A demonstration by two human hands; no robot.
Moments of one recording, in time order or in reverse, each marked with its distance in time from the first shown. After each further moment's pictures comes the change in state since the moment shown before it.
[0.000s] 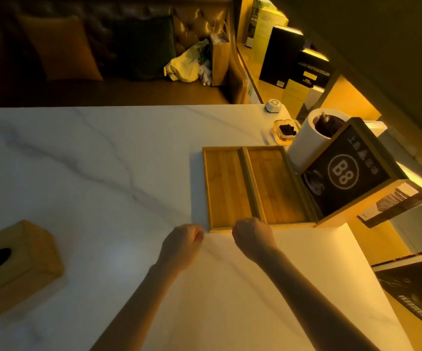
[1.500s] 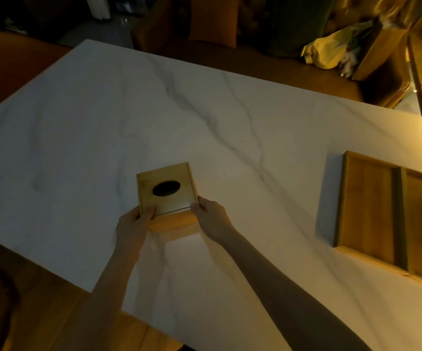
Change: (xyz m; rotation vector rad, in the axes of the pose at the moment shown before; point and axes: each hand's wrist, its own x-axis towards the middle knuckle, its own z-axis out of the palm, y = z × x) left_hand -0.155 -0.213 -0.143 -0.699 0.721 -0.733; right_hand 0.030 -0.309 0.022 0.842 -0.495 -0.289
